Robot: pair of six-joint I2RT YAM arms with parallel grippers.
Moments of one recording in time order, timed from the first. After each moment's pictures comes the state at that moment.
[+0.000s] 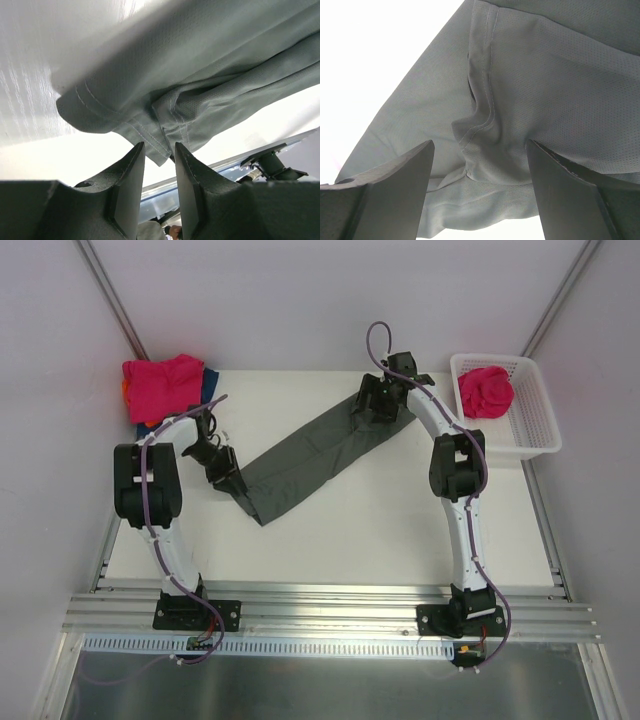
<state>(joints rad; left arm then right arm) 0.04 1.94 1.33 -0.96 0.46 -0.31 0.26 2.50 2.27 -0.68 -0.33 0.45</state>
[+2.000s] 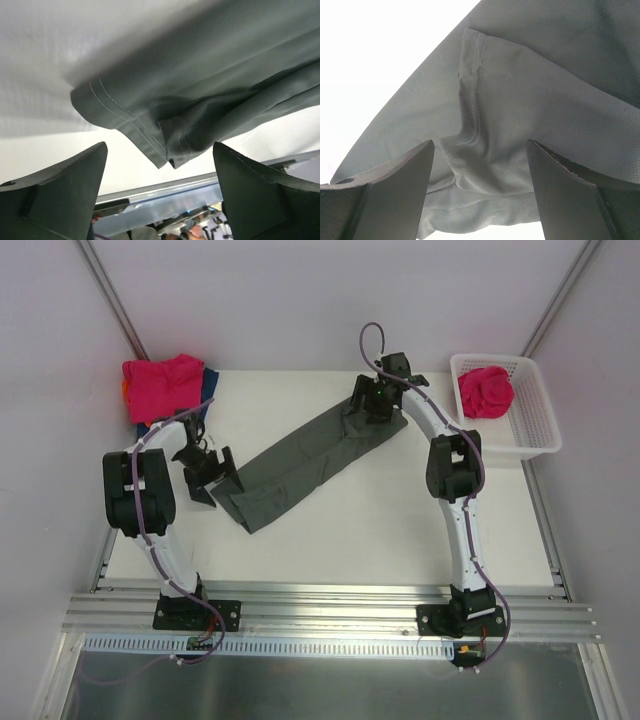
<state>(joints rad) 0.10 1.86 1.26 -0.98 0.38 -0.30 0.29 2.50 2.27 -0.67 -0.32 0.45</state>
